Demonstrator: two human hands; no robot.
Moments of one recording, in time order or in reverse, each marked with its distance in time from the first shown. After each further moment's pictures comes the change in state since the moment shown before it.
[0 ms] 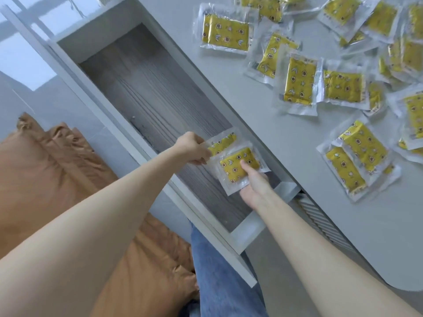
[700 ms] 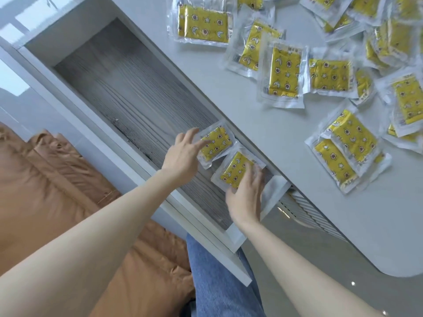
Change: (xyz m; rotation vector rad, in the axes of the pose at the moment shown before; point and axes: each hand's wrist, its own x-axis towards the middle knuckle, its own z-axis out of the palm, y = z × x) left_hand 0.006 -0.023 0.028 0.800 0.241 0.475; right_hand -0.018 0.036 -0.029 -1.377 0.291 -0.713
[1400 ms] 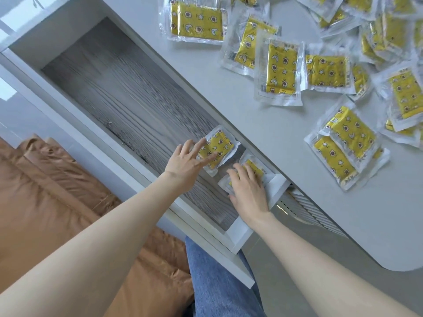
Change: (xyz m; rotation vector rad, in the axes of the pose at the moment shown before) left_hand 0.003 -0.005 0.022 0.483 -0.173 0.235; right_hand 0.023 0.025 0.003 -0.511 -0.185 -0.373
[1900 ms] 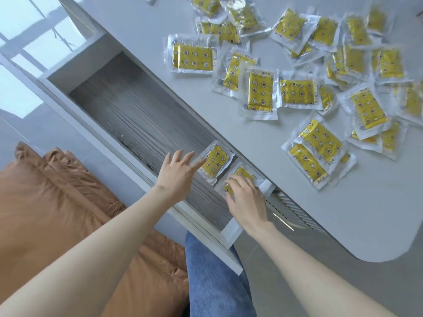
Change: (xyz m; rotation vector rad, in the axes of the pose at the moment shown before) left_hand -0.052 0.009 -0.042 -0.121 0.084 -0.163; right_hand -0.041 -0.004 -0.040 0.202 0.158 -0.019
